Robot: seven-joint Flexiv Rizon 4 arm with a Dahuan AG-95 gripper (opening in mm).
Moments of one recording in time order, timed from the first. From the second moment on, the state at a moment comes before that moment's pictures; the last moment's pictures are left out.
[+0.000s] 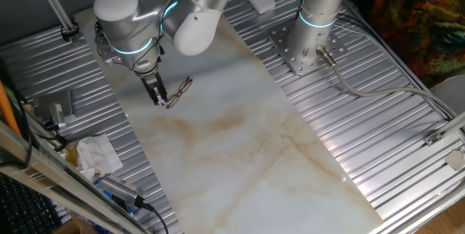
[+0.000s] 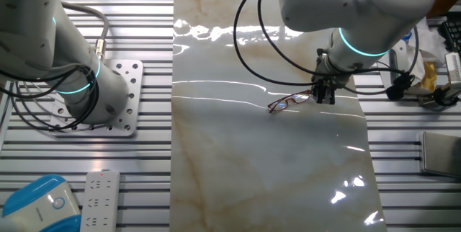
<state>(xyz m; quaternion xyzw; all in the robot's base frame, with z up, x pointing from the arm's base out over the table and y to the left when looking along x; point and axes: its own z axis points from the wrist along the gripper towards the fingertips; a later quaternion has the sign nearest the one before) 0.578 -0.001 0.028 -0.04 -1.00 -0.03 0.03</state>
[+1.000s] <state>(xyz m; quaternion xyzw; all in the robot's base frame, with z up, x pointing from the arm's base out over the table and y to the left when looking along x) 0.581 0.005 0.041 -0.03 -1.00 -0.03 0.03</state>
